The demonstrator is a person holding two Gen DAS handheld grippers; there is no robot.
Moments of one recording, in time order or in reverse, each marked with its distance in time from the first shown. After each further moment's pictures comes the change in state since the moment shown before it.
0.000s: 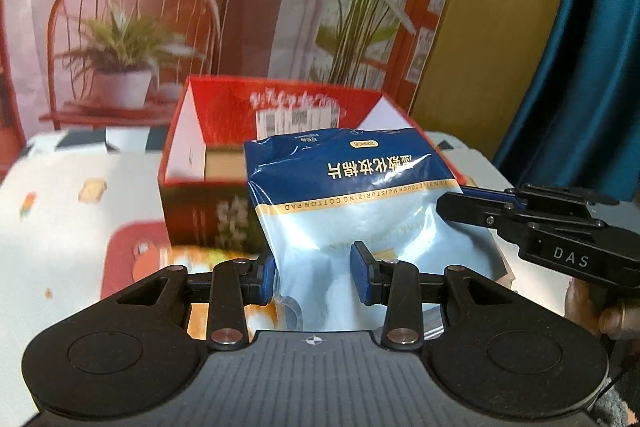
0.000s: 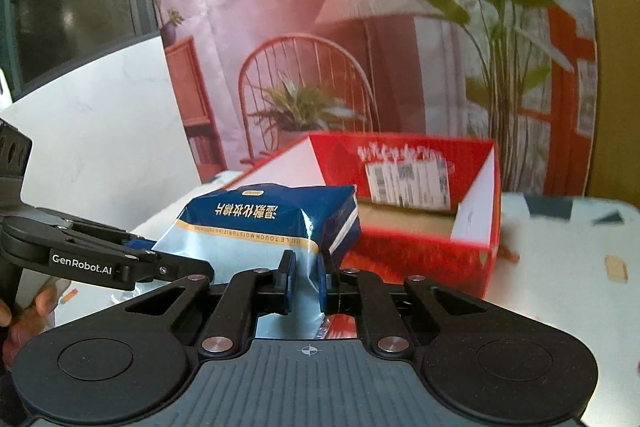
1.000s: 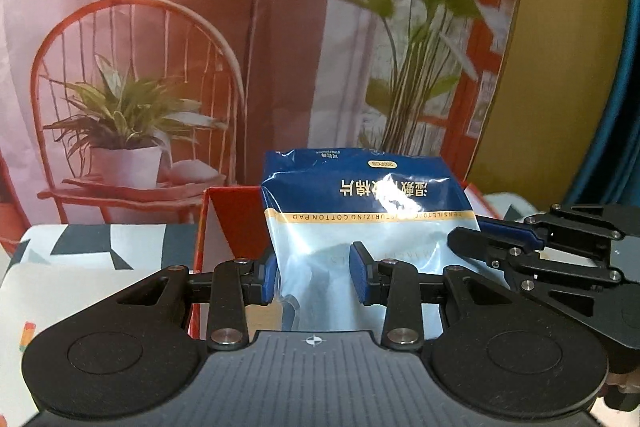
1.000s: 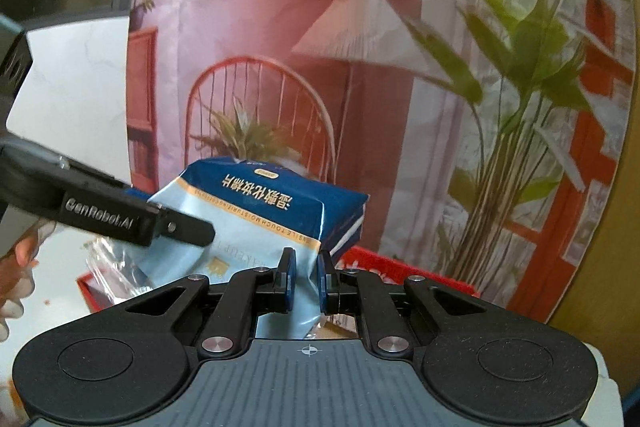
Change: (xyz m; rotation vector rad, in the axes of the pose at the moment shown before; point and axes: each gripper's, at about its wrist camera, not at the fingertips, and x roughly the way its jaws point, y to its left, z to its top) left arm 0.109 0.039 0.111 0.041 -0.066 0.107; right arm 0.136 -0.027 0.082 -0.208 -0.021 -0.180
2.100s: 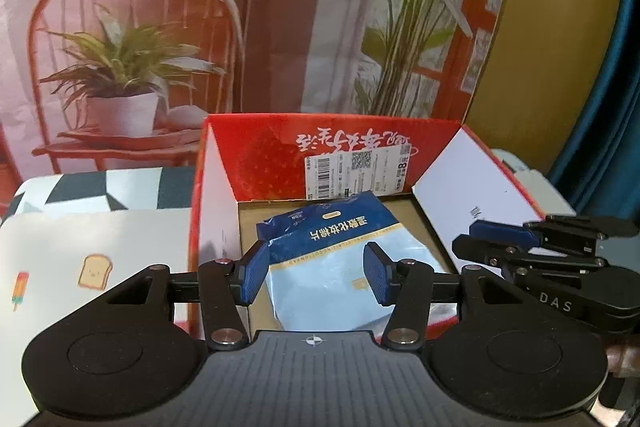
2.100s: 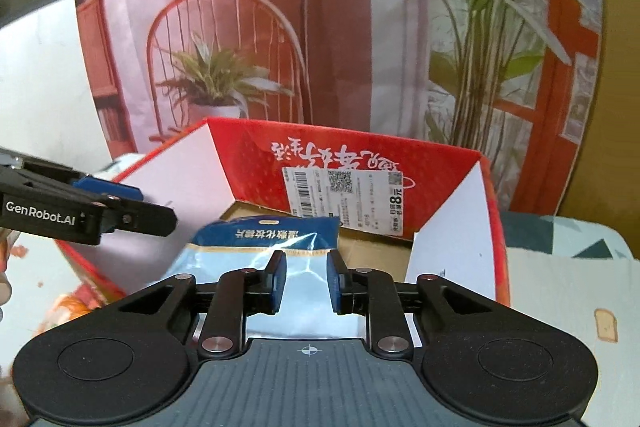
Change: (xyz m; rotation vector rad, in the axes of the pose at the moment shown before) left arm -0.018 0.012 -0.036 -0.037 0.094 -0.044; right arm 0.002 -0.007 -0.051 0.219 0.159 -0.021
